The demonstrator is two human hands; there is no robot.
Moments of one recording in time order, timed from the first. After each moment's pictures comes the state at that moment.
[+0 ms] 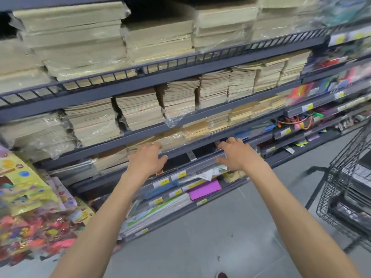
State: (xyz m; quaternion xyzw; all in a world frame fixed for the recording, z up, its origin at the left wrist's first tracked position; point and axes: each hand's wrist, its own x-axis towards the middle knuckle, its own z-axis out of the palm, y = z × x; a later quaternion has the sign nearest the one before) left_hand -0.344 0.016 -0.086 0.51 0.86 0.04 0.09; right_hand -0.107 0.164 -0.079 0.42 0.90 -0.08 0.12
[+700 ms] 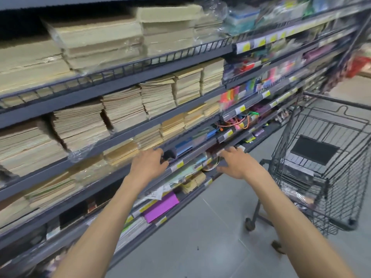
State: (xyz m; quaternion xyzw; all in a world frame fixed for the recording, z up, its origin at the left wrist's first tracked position) left_hand -0.153 0.226 -0.099 0.63 0.77 0.01 0.10; right_hand 0.116 0.305 -0.095 0.52 0.83 -0.11 0.13
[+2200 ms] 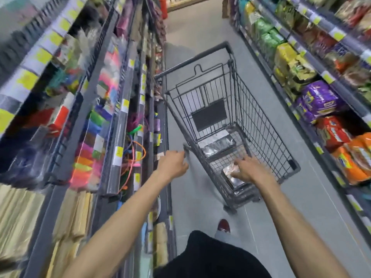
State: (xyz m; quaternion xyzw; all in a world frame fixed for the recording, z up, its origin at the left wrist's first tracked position) left_hand 0.241 0.687 -0.221 0.92 0.34 -0.18 0.08; right_hand 0.422 0.501 -0.282 0.85 0.40 -0.34 0.03
